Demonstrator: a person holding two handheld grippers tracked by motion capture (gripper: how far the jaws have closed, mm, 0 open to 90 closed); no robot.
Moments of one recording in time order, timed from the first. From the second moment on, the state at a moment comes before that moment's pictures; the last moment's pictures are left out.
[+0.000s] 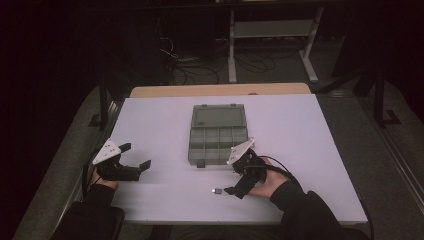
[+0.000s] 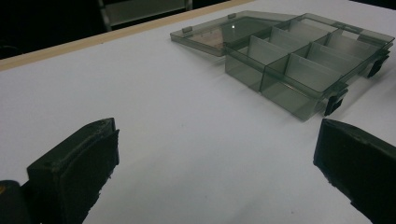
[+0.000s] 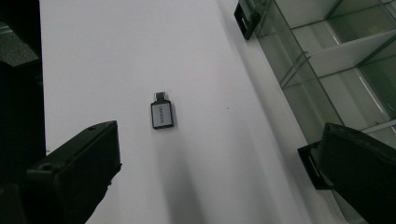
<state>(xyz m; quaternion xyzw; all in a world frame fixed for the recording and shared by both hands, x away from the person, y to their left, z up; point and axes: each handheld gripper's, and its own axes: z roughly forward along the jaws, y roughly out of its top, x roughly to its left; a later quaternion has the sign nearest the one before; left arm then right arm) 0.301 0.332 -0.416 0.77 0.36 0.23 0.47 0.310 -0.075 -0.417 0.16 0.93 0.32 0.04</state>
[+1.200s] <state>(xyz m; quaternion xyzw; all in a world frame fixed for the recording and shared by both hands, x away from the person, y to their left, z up) 0.302 0.332 -0.416 0.77 0.36 0.23 0.47 0.307 -0.047 -0.431 0.12 0.95 0.29 0.03</state>
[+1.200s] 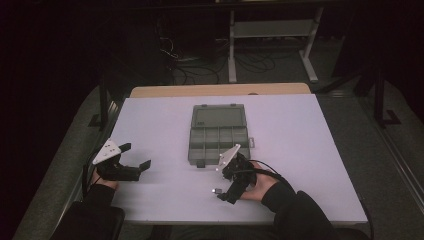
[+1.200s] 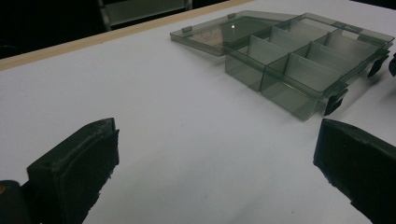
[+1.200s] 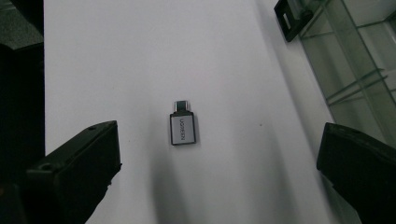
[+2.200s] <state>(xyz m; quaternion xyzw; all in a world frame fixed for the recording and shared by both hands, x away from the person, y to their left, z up) 0.302 0.332 -0.416 0.77 0.36 0.23 0.47 0.301 -0.034 -0.434 0.09 0.96 0.27 0.00</state>
